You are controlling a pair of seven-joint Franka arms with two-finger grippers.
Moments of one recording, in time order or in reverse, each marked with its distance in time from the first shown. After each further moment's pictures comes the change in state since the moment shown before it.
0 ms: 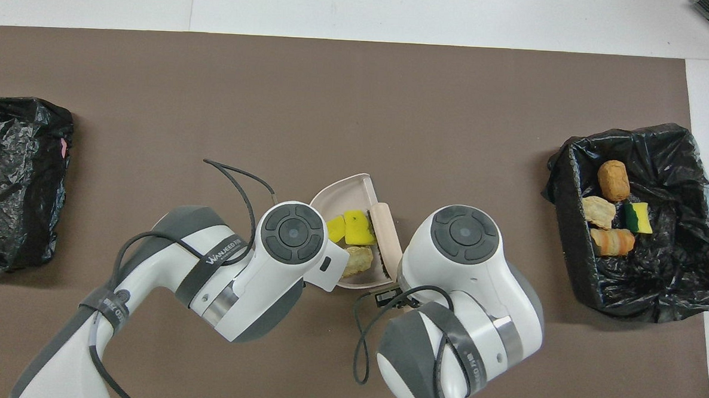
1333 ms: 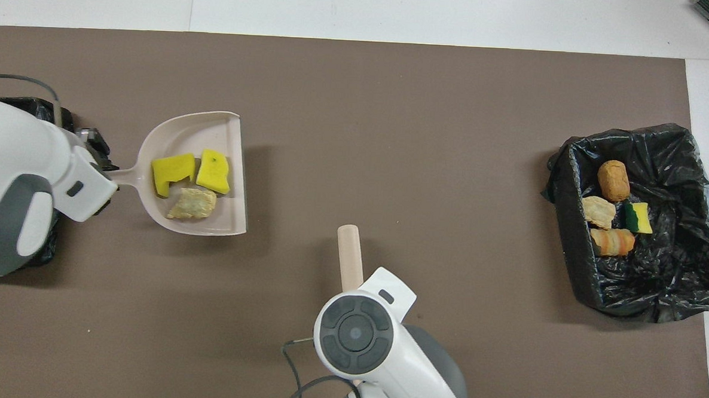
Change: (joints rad) left arm 0.601 -0.147 0.020 0.029 -0.002 0.033 0.821; right arm 0.281 -0.018 0.015 -0.014 -0.042 0.098 0.466
